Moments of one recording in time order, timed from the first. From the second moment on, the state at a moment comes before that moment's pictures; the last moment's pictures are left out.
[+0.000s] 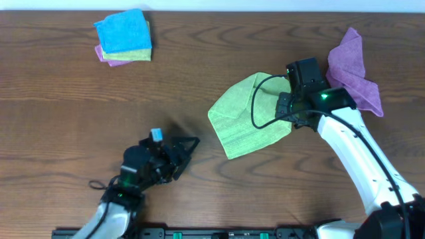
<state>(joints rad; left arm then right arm) -0.36 1.10 0.11 0.52 0.55 -1.40 0.26 1.51 1.18 -0.89 0.12 0.47</state>
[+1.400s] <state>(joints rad) -0.65 1.72 0.45 0.70 0.44 -1.40 0.26 1.51 1.18 -0.91 0.10 0.50</state>
